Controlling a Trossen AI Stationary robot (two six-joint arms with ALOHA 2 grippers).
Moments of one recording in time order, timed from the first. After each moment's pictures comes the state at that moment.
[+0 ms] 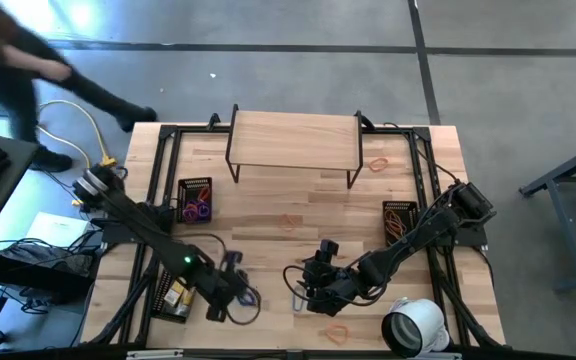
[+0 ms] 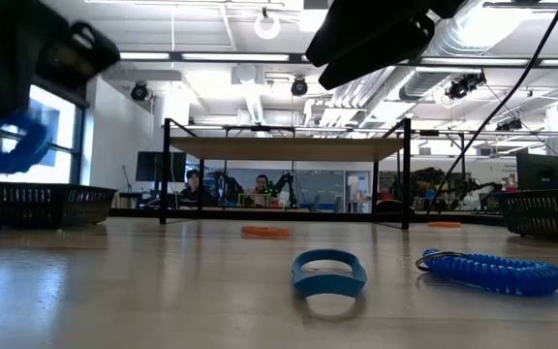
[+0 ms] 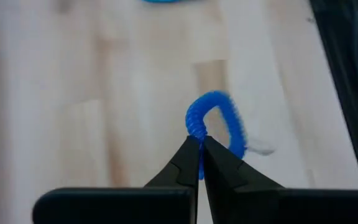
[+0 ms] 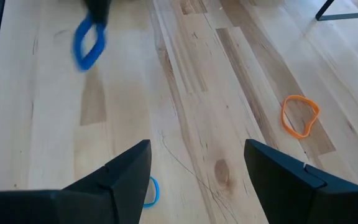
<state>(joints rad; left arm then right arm) -0.68 1.53 1.00 -0.46 -0.22 -0.46 0.57 1.84 1.32 -0.41 0.60 0.60</state>
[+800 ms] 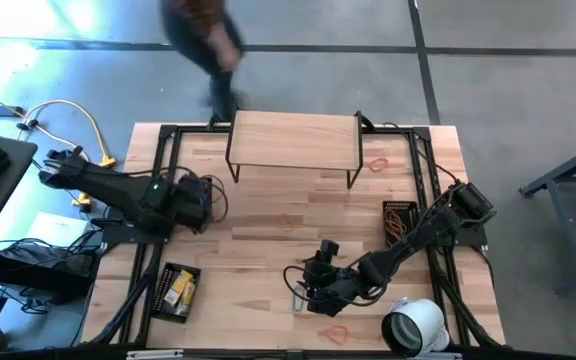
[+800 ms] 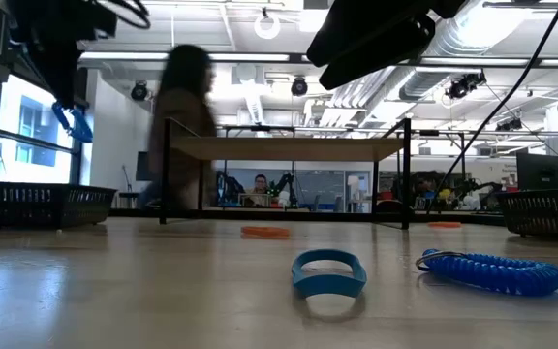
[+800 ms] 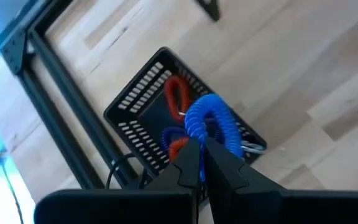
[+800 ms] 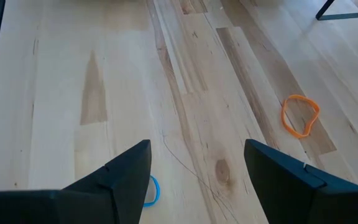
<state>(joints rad) -0.27 1.10 1.01 -1.46 -0.50 -1.14 0.57 1.84 1.32 -0.42 0.60 0.61</state>
